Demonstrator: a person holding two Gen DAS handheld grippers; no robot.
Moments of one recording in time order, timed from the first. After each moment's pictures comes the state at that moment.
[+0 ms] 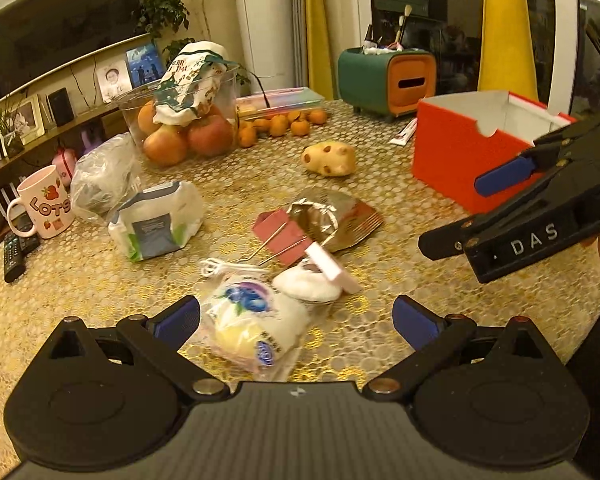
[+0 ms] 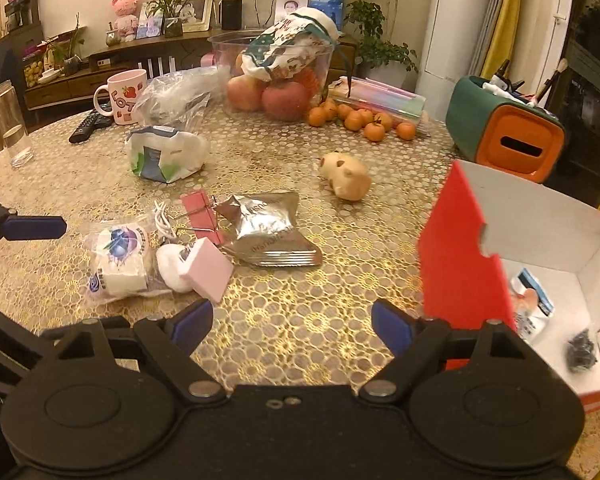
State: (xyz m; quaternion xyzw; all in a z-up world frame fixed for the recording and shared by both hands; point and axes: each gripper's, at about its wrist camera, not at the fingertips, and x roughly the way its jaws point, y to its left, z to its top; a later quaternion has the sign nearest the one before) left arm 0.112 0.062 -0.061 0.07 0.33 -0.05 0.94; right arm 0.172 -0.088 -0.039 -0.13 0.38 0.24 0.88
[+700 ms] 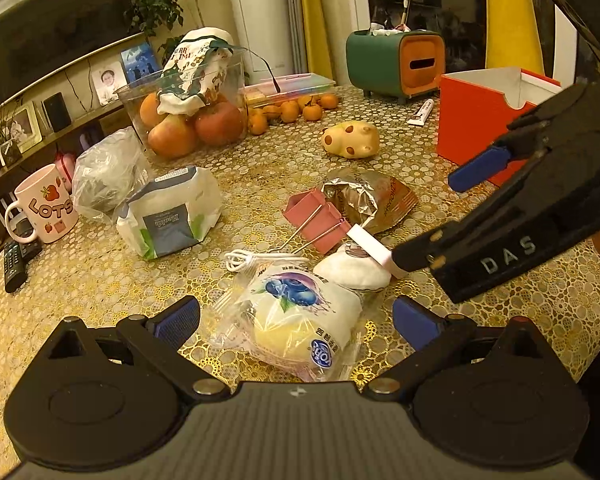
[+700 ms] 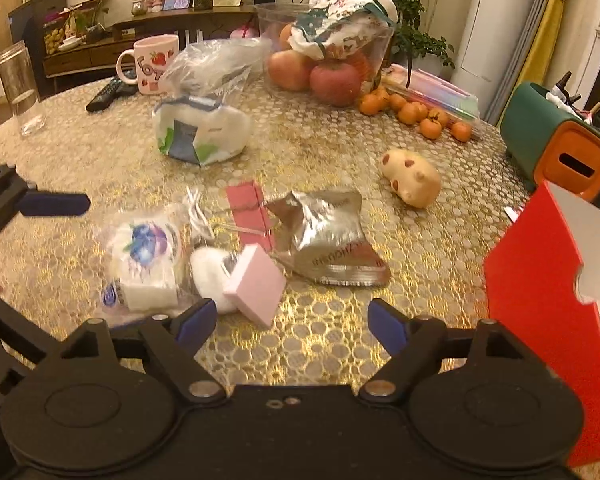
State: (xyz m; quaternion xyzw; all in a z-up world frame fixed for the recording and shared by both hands) left arm 0.132 0.088 -0.080 0.10 0.34 -0.05 0.93; right arm 0.187 -0.031 -0.061 -0.17 0.39 0.27 0.86
